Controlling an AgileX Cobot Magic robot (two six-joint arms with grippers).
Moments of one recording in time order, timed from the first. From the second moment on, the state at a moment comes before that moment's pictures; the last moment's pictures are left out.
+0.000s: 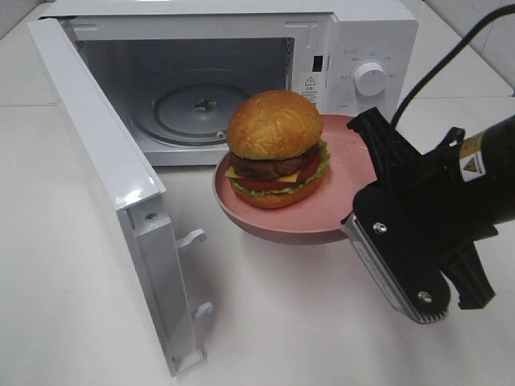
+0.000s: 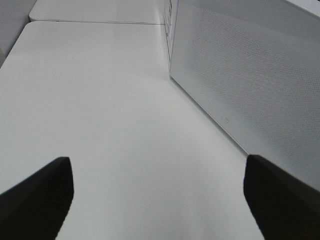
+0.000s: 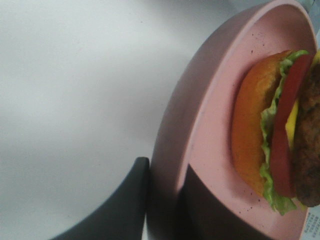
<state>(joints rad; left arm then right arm) 0.02 0.00 -0.52 -0.13 1.07 0.05 0.64 1.29 -0.65 -0.01 0.35 -1.57</state>
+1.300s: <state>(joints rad) 0.02 0.00 -0.52 -0.13 1.07 0.05 0.64 0.73 -0.53 -0.44 0.77 -0.87</state>
